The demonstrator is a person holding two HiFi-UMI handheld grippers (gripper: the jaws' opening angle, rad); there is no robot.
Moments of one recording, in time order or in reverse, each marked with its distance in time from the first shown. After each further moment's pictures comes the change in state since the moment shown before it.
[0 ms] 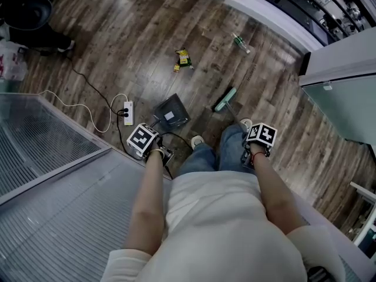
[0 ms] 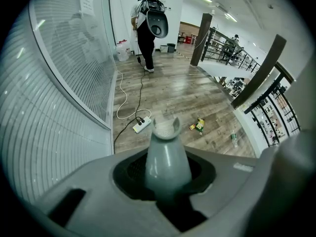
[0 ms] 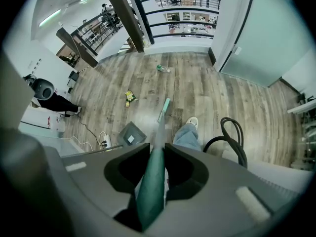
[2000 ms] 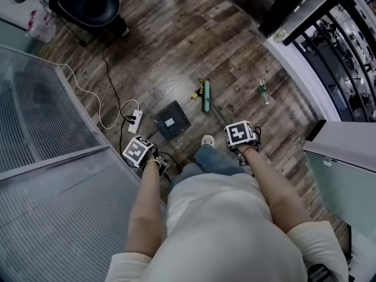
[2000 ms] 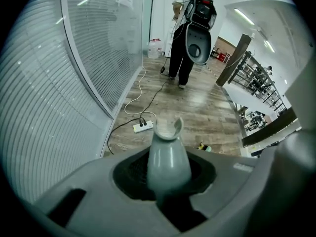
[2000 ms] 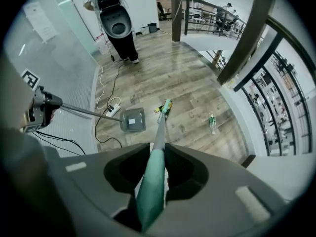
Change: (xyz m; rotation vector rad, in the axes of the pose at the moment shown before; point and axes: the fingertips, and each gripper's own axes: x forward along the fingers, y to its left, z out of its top) left arm 0.023 -0.046 0.073 -0.404 -0.052 0.071; right arm 0.012 0.222 0.234 -1.078 0.045 -0.078
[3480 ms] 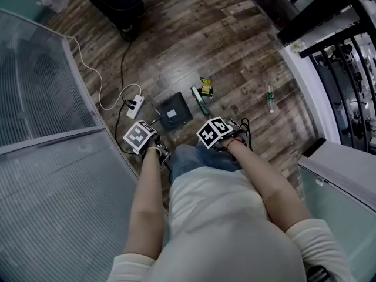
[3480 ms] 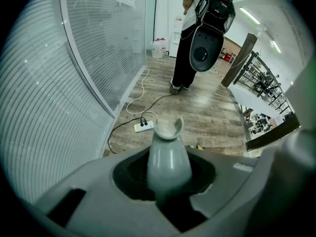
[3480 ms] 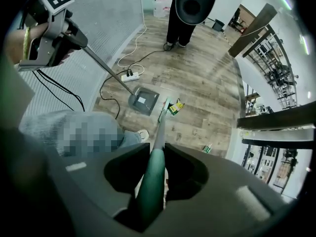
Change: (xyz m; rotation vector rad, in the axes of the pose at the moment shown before) left arm 0.019 -0.026 0.012 -0.039 0.002 0.050; right arm 0.039 0.068 0.058 -0.659 0.151 -0.050
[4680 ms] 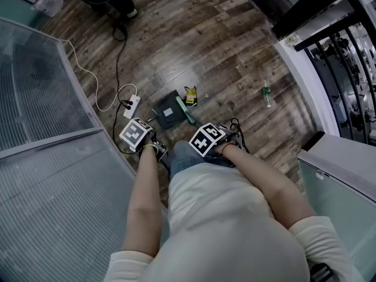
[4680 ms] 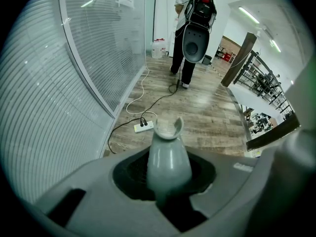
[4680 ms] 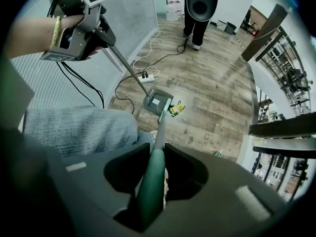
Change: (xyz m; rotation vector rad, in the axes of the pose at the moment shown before) left arm 0.001 -0.005 -0.002 0.004 -0.003 0.005; right arm -0.012 0.049 -0.009 -0.086 -0.037 0.116
